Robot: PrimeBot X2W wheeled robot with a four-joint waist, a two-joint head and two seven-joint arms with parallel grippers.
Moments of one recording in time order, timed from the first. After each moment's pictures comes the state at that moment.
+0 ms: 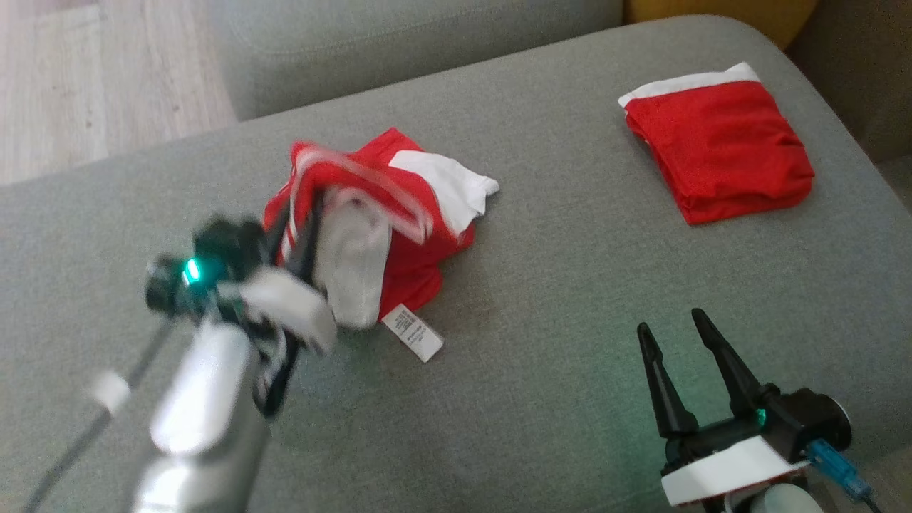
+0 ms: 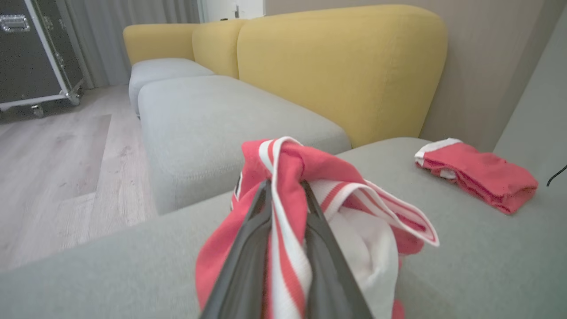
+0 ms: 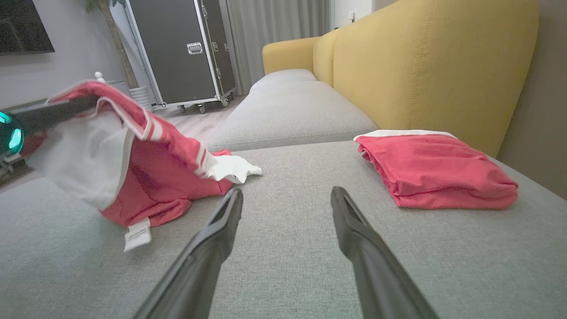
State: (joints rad) left arm -0.52 0.14 -0.32 0.56 -0.28 -0.12 -0.05; right arm 0.06 -0.12 0.21 0.14 0.17 0.13 -0.26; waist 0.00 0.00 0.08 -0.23
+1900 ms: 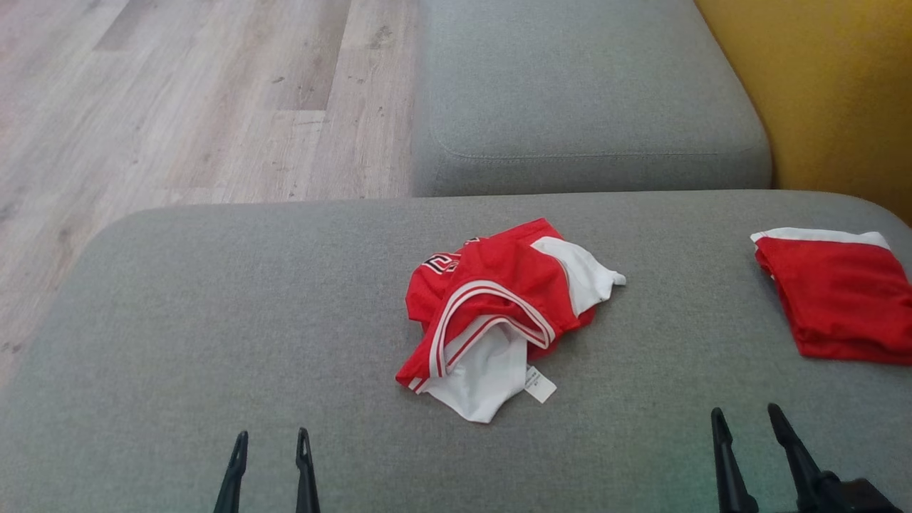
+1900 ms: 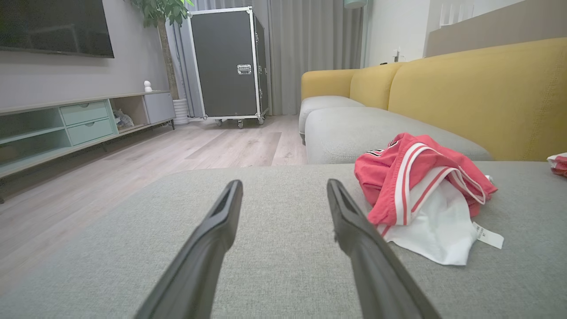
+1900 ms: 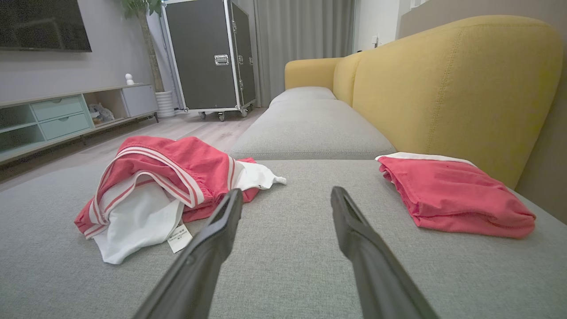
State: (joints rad) left arm 0.27 0.06 -0.21 0.10 -0.07 0.18 -0.25; right arm 0.28 -0.04 -0.02 0.14 0.07 0.13 -0.26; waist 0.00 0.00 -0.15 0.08
